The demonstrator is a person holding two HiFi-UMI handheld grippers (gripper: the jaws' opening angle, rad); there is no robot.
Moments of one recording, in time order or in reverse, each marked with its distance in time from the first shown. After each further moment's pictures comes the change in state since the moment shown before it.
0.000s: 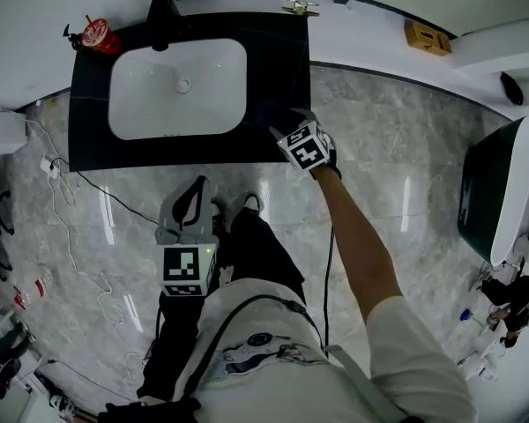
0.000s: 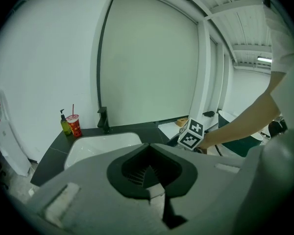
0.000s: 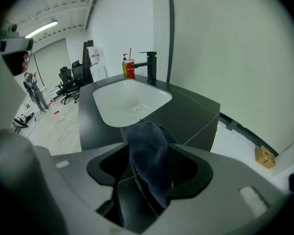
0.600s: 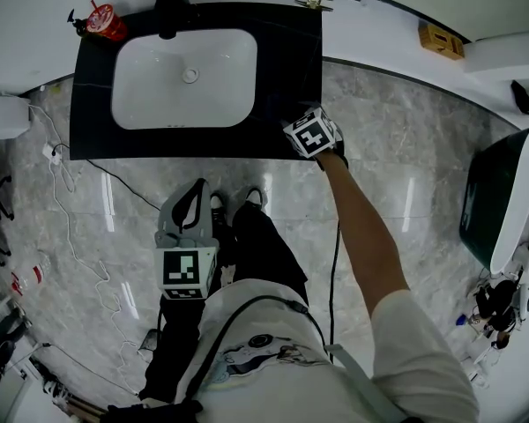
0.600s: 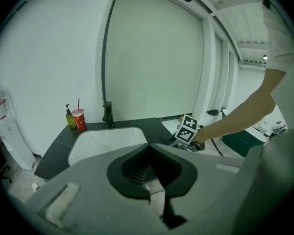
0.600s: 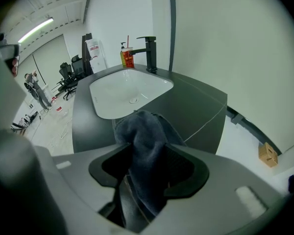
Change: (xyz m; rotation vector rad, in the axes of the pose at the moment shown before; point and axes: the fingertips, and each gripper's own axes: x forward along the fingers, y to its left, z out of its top) left arm -0.007 0.006 -0.022 -0.030 0.038 0.043; right arm 0.029 -0.009 -0.013 -0.006 0.108 0.052
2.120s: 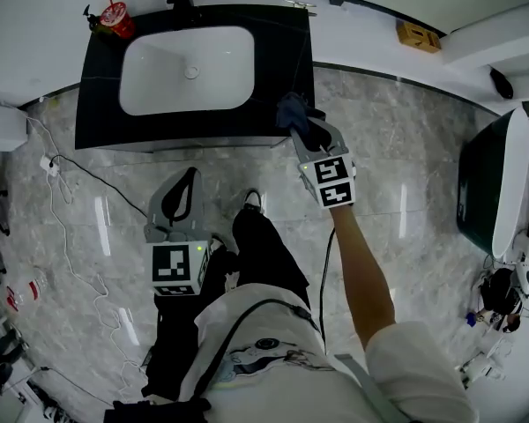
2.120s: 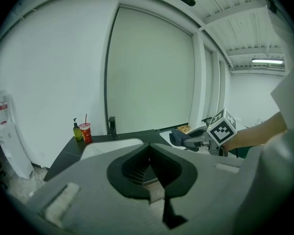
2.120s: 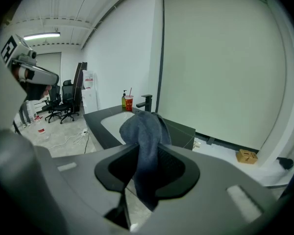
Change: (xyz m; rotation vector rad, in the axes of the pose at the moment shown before) left arm -0.080 0.007 0.013 0.037 -0.160 -0.026; right arm -0.181 0.088 0.021 0.070 -0.428 -0.269
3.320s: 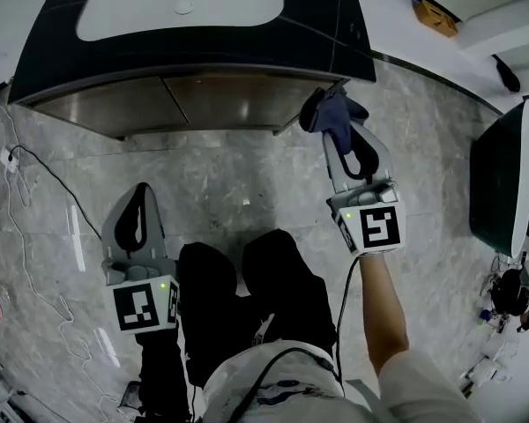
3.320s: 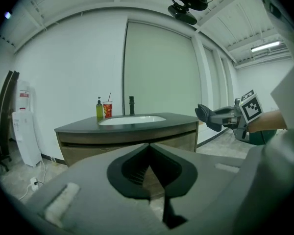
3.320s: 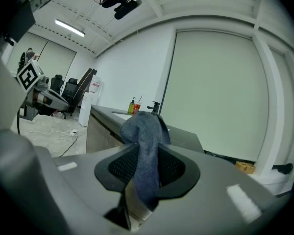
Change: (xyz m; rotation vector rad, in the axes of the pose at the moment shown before) left arm -0.025 0.059 -0.256 0.015 -0.150 0.145; right arm -0.008 0.093 -0.133 -0.165 -0.372 -0.163
